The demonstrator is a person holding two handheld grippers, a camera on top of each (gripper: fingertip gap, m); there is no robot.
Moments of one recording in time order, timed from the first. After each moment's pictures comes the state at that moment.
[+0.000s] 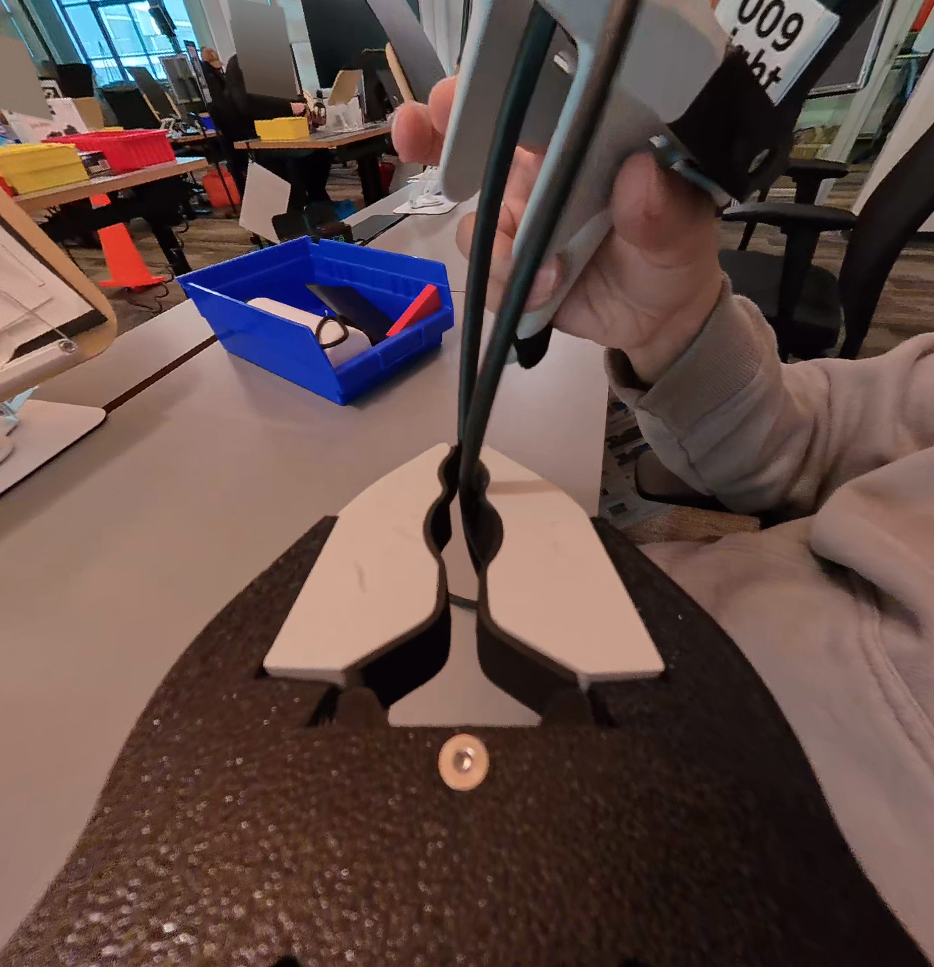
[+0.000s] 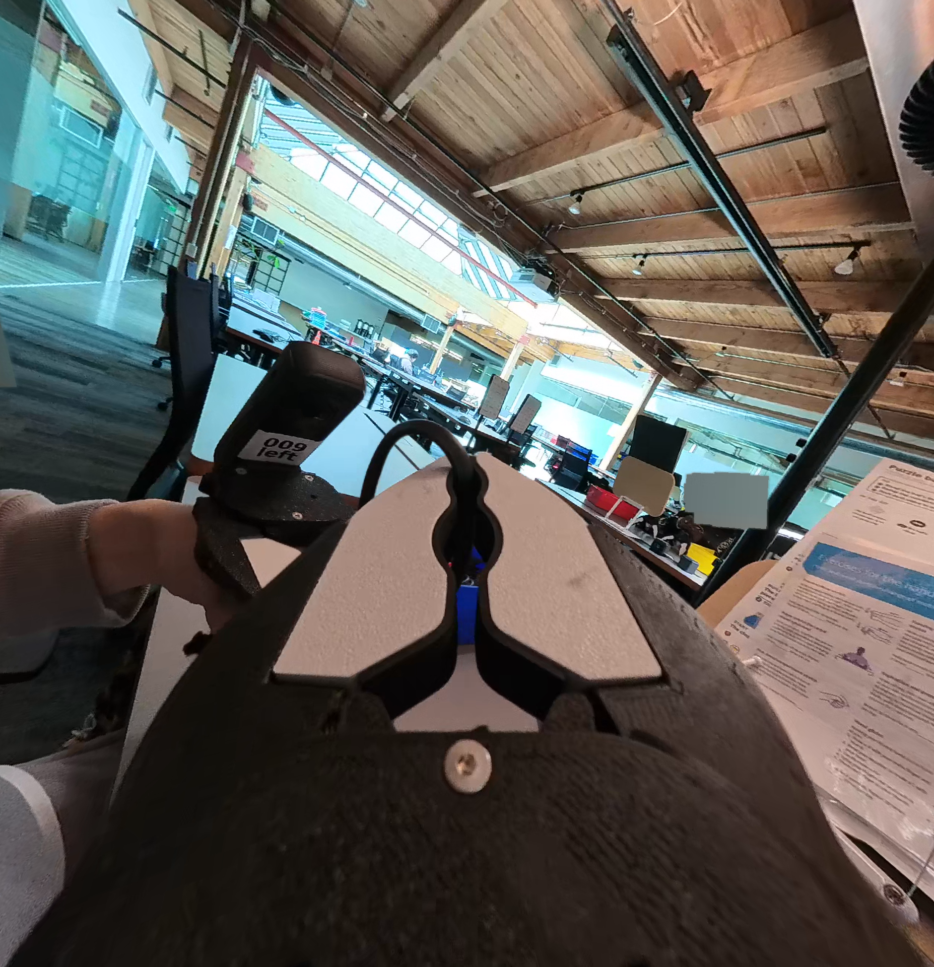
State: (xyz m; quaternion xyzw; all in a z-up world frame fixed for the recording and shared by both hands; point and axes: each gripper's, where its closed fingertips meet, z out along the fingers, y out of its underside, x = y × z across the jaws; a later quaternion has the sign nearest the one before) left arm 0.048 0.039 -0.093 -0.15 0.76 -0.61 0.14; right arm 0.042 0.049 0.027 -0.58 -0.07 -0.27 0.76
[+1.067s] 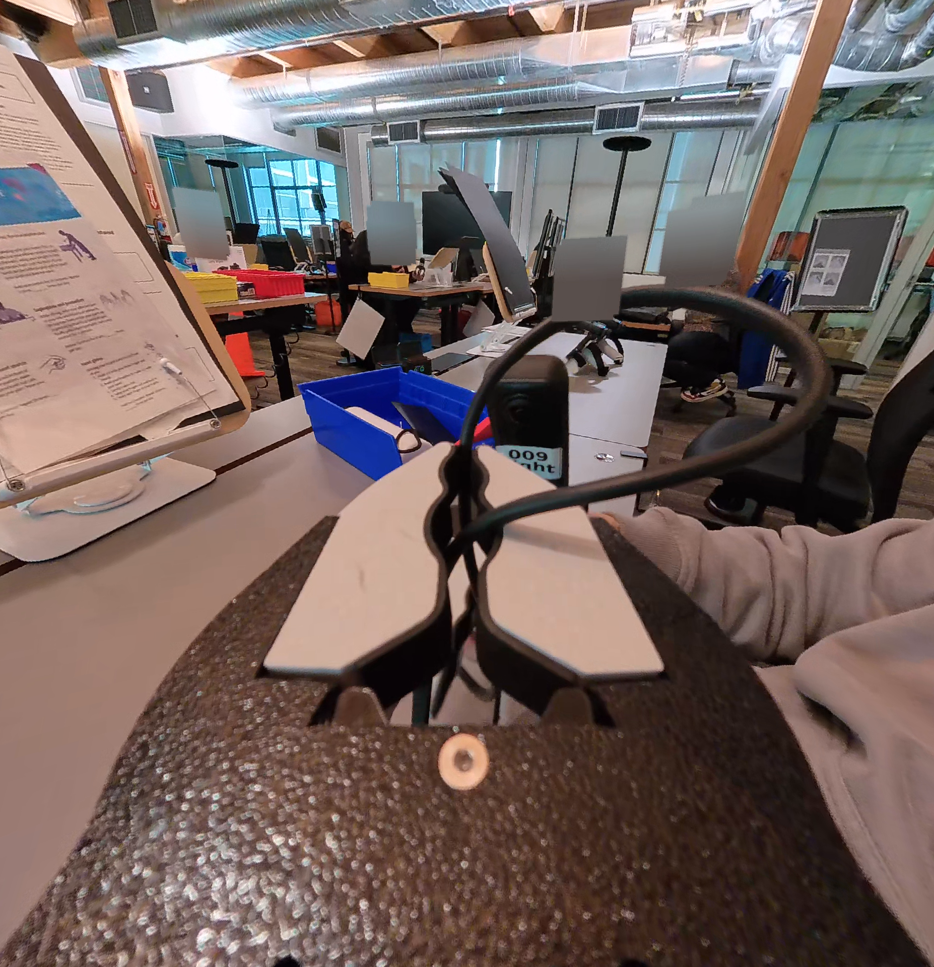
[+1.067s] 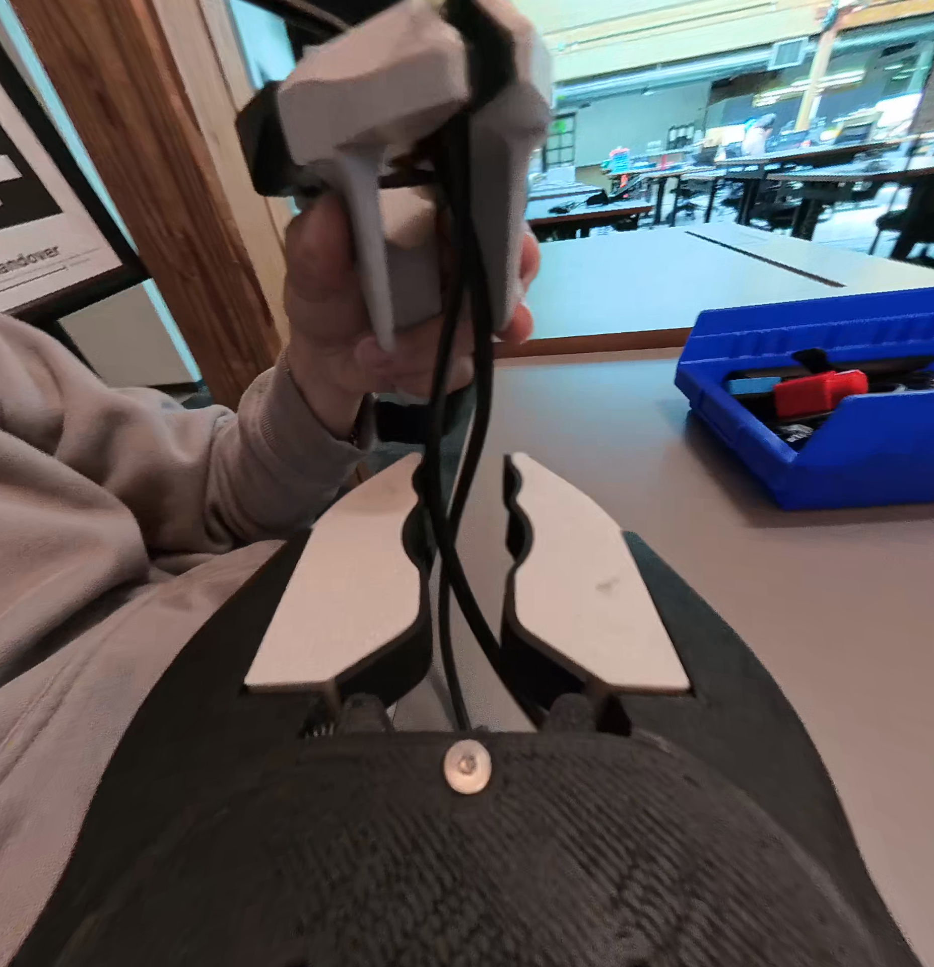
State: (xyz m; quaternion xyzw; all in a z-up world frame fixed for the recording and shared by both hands) left arm 0.049 0.086 -0.021 -0.21 0.65 -0.70 0.19; right arm 0.020 0.130 -0.111 -0.72 -0.06 0.14 0.68
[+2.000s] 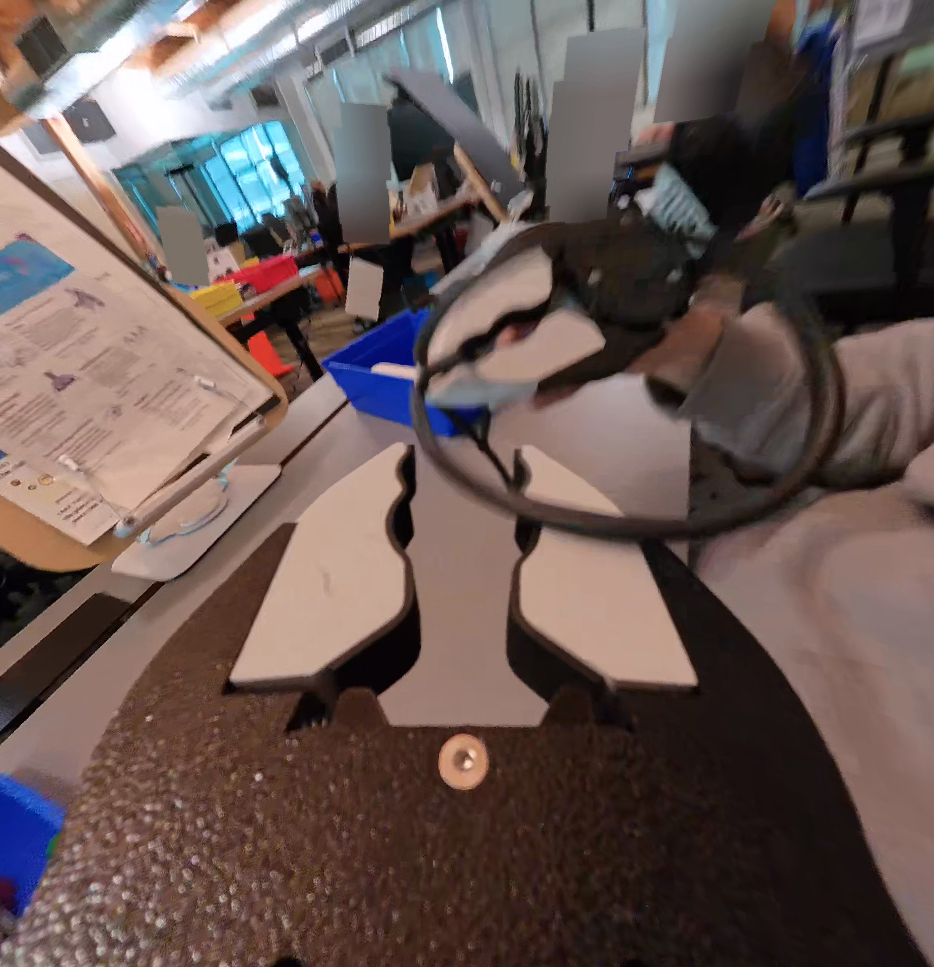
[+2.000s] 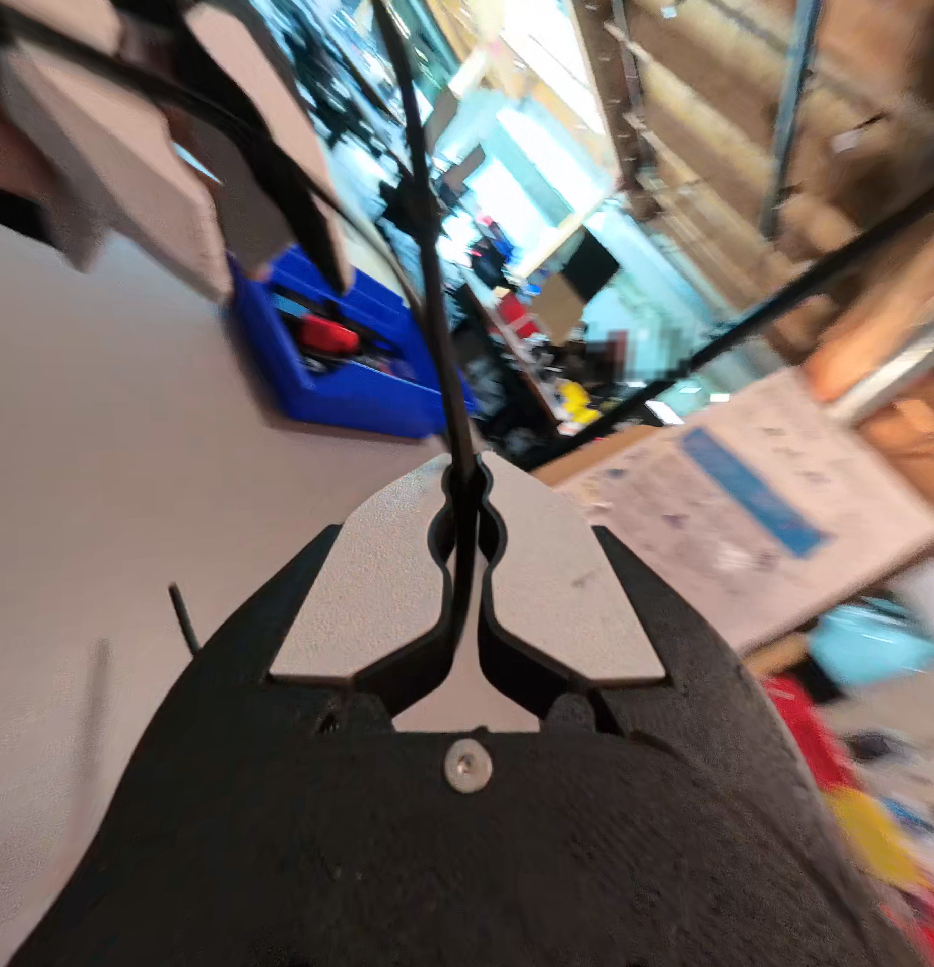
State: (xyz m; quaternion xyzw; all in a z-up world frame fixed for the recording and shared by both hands) left arm 0.051 0.106 -0.053 -0.10 0.74 -0.61 0.27; right arm 0.108 0.064 -0.047 -0.71 -0.08 -0.46 0.52
